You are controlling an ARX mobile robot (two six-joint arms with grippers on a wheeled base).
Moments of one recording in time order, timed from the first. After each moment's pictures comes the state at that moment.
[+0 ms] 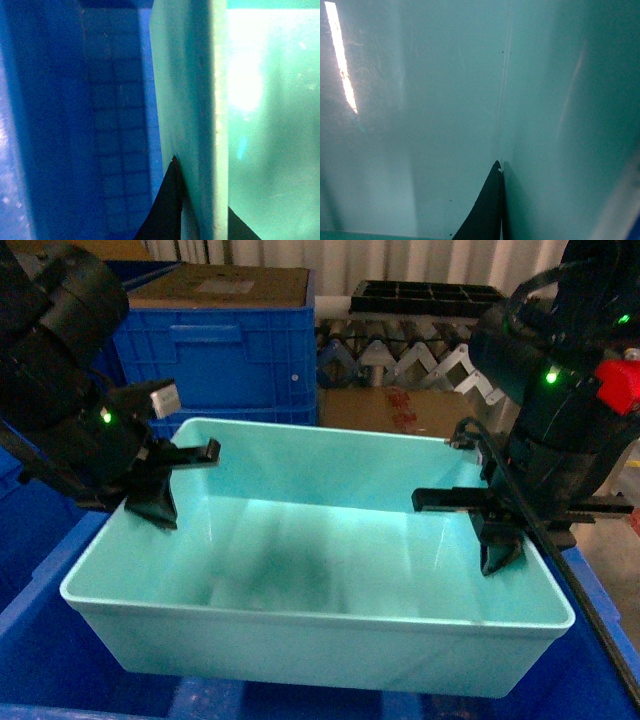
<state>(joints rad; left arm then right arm) -0.16 2.06 1.42 -0.51 0.16 -0.07 0.28 2.25 1.66 -0.83 -0.06 0.25</state>
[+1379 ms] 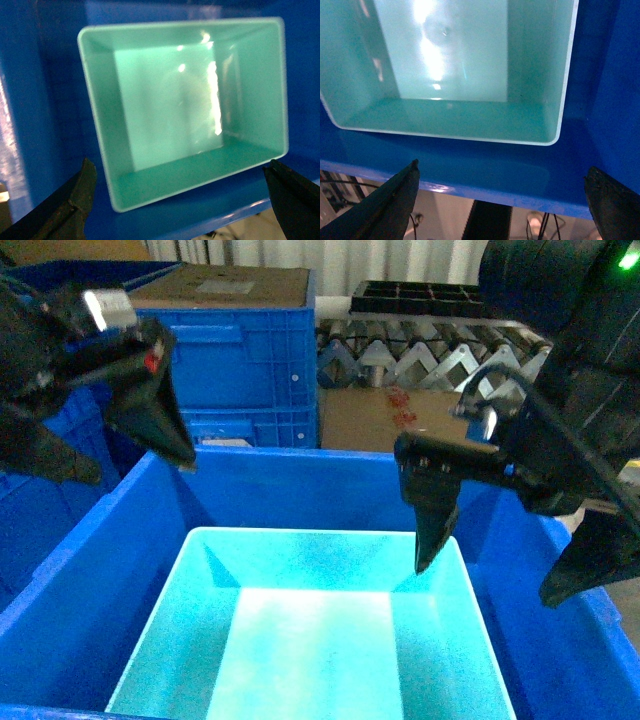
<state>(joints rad) -0.12 1.77 1.36 -0.71 0.32 -0.09 0.34 1.99 1.56 -1.02 -0.20 0.44</state>
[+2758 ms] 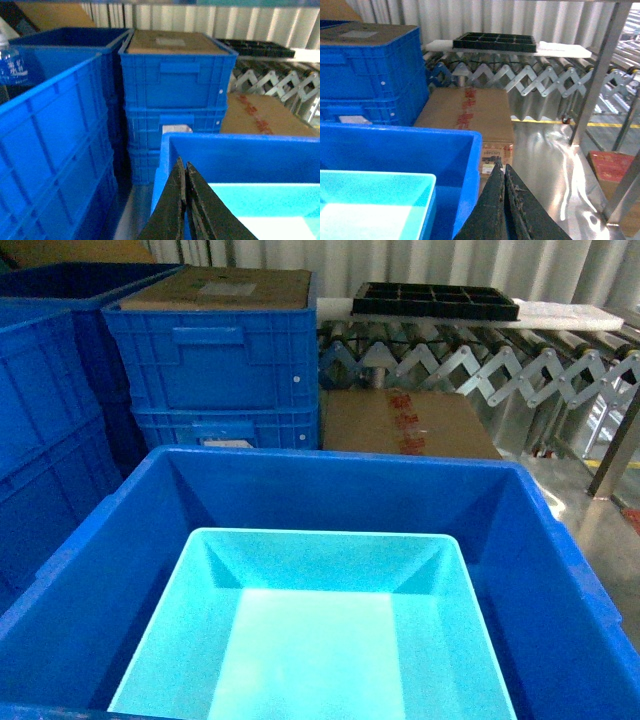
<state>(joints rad) 0.00 1.02 0.08 0.94 0.00 -0.02 0.07 1.03 0.08 0.95 0.07 0.01</state>
